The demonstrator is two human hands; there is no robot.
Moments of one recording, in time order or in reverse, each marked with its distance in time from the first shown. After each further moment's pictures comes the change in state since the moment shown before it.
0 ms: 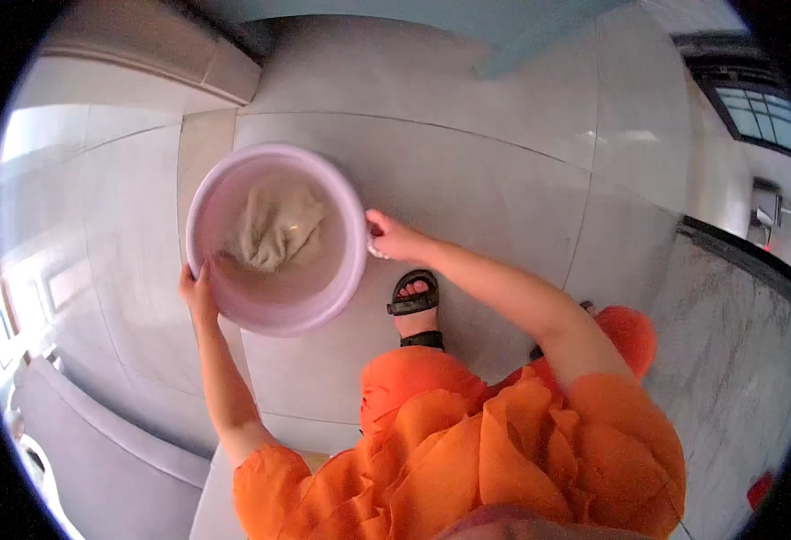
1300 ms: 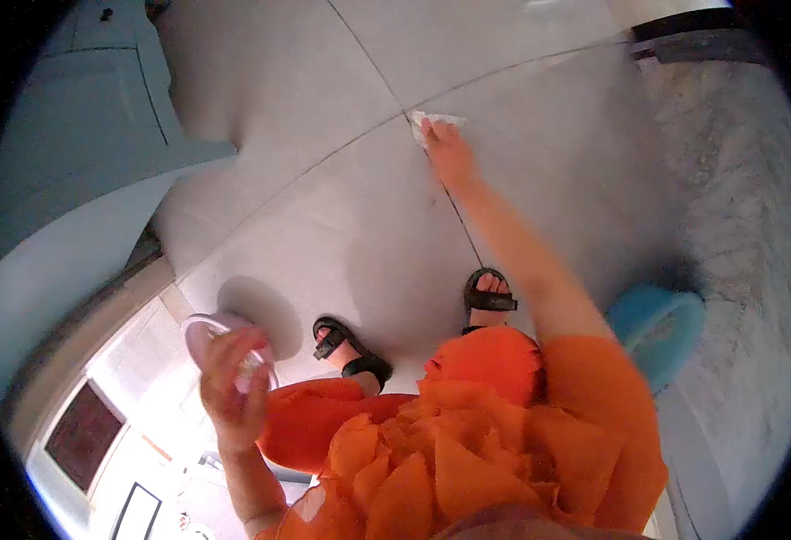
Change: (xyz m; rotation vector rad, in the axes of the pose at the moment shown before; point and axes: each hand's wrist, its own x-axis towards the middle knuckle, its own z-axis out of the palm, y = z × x) left_hand -0.369 0.374 0.330 0.600 -0.923 0.820; right_hand -0.215 0.251 -0.341 -0.594 1.124 0.059
